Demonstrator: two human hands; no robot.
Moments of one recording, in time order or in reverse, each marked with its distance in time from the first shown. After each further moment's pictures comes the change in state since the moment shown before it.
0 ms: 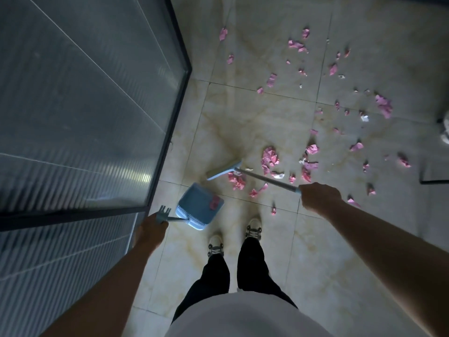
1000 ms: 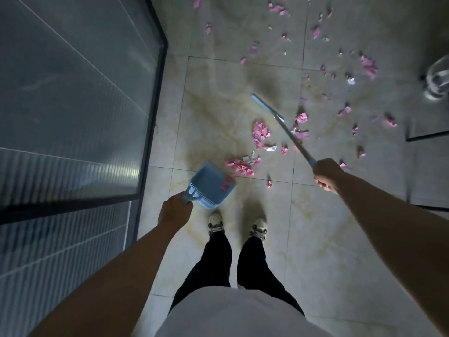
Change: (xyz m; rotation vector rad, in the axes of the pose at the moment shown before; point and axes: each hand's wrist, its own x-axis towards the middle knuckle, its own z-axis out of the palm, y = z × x) left_hand -0.003 0.009 0.050 0.108 -0.167 0.277; right_hand 0.000 0.014 0.070 1.018 0.000 0.496
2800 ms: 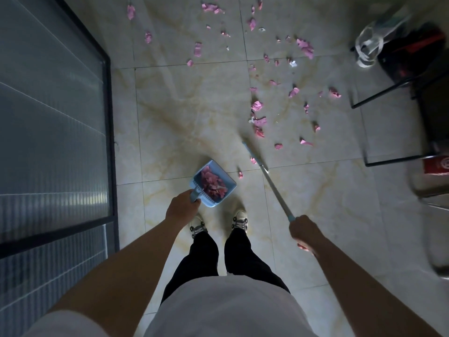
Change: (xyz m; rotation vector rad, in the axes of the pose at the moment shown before) left_hand -0.020 0.091 0.071 0.072 -0.160 0.267; right_hand -0.131 0.174 0.030 -0.036 -0.148 0.267
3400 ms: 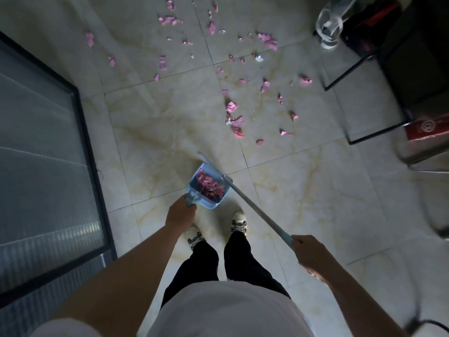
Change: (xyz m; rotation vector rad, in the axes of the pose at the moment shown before) left_hand 0.007 0.079 0.020 0.046 -0.033 -0.004; right_hand -0.036 0.082 -0.020 0.160 -0.045 -0.148
